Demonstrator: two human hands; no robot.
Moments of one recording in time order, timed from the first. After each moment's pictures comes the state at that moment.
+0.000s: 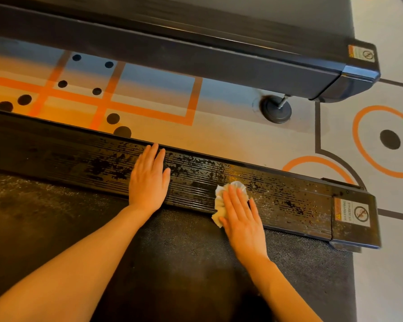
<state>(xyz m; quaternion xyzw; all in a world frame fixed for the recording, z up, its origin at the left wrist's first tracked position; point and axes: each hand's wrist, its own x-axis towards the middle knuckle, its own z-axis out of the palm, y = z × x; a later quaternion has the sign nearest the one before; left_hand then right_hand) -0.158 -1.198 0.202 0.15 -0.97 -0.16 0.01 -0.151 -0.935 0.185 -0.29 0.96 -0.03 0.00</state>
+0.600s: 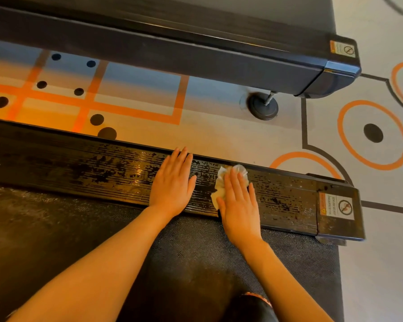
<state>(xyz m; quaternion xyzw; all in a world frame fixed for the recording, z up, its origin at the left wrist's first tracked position) -0.184 -1.126 0.201 0.03 -0.99 -0.12 -0.04 -0.184 -0.934 0.198 -0.19 0.98 -0.05 0.06</state>
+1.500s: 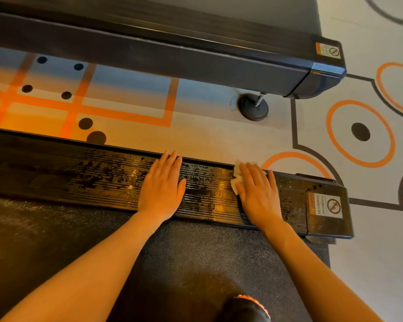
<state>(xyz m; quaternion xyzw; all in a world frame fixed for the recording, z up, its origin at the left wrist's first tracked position) -0.188 -1.124 0.208 0.04 -0.99 -0.11 -0.08 -0.242 -0.880 0.215 -0.18 0.98 -0.05 0.11</state>
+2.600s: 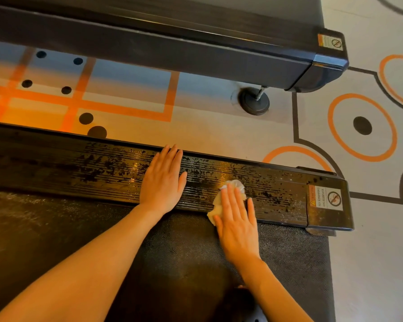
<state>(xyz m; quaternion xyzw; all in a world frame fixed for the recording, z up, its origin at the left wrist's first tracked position) -0.184 -1.124 0.203 0.03 -0.99 -0.09 -0.04 -0.142 -0.905 0.192 -0.19 0.98 -0.01 0.07</state>
